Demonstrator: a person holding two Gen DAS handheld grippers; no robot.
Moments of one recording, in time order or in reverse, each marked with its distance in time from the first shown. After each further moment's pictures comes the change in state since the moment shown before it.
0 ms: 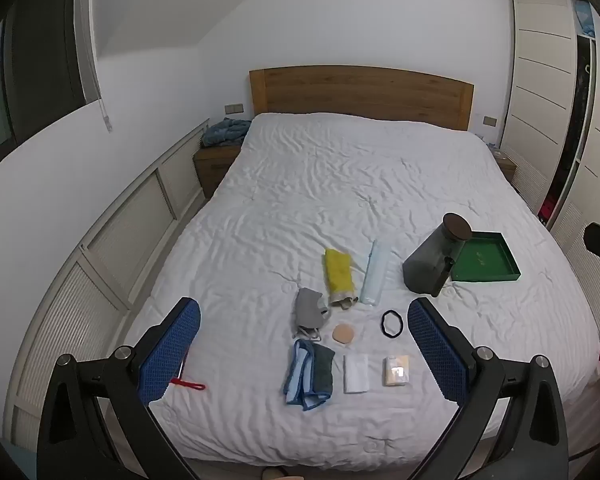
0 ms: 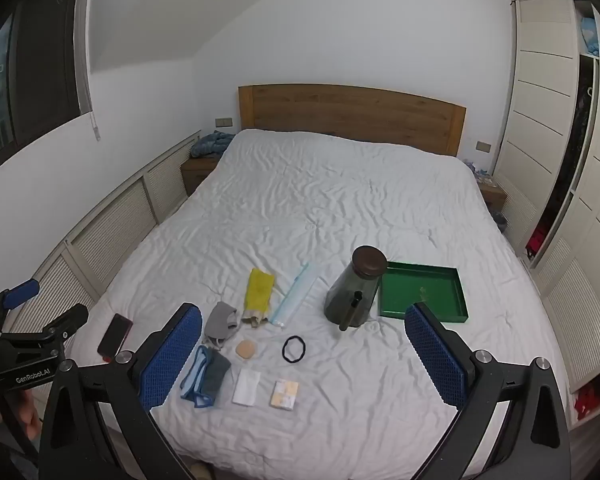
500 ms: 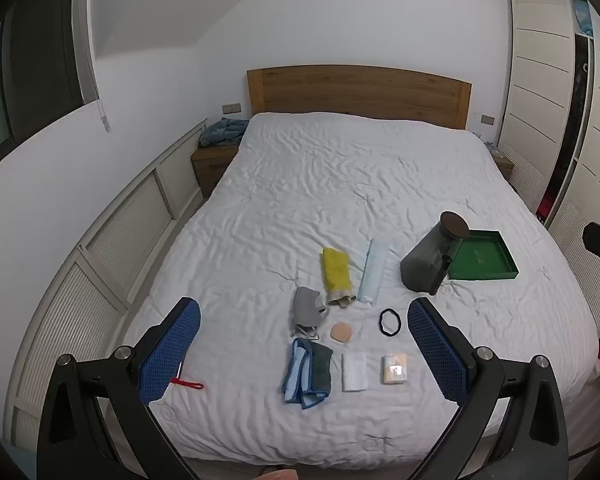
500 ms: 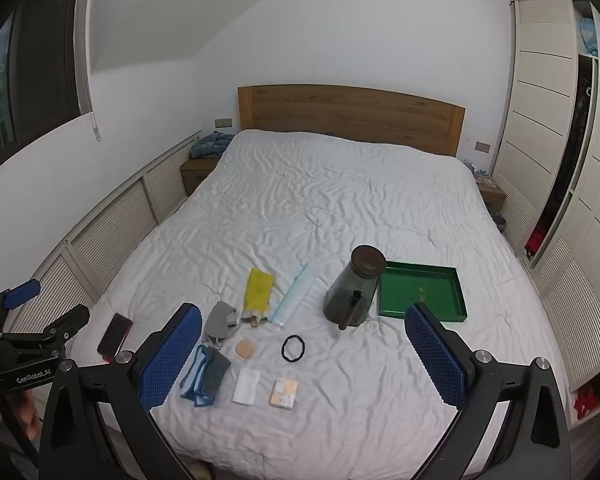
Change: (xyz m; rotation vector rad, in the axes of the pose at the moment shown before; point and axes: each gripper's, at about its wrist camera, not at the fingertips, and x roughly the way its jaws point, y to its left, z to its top) left arm 0.001 0.002 -0.001 0.000 0.000 -0.005; right arm -0.002 0.000 0.000 -0.001 -0.002 -0.003
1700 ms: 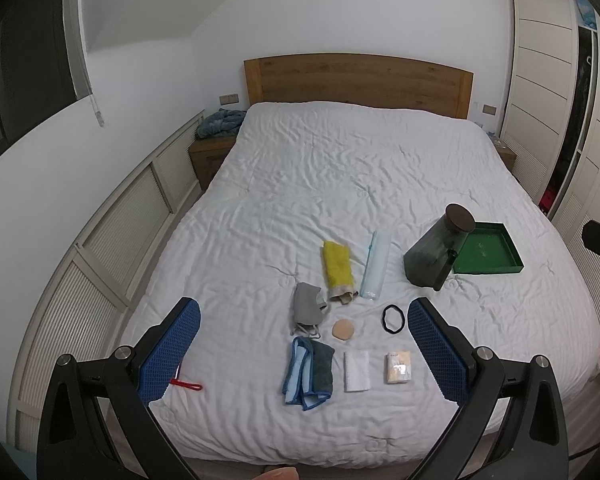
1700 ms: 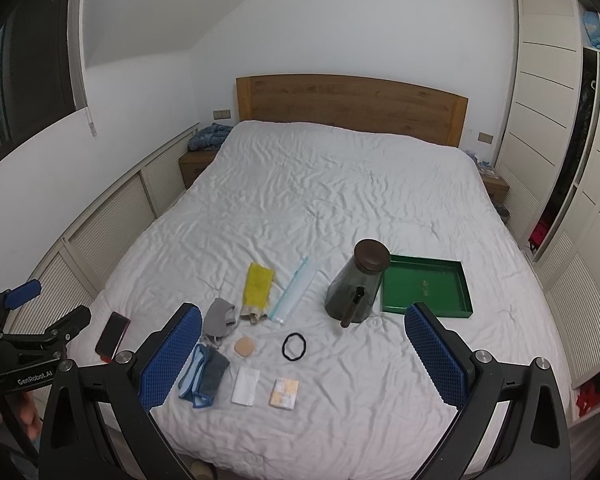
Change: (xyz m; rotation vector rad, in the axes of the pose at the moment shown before) left arm 0.019 -0.007 -0.009 0.014 0.026 0.008; right arm 0.018 -0.007 0.005 0.004 0.026 0.012
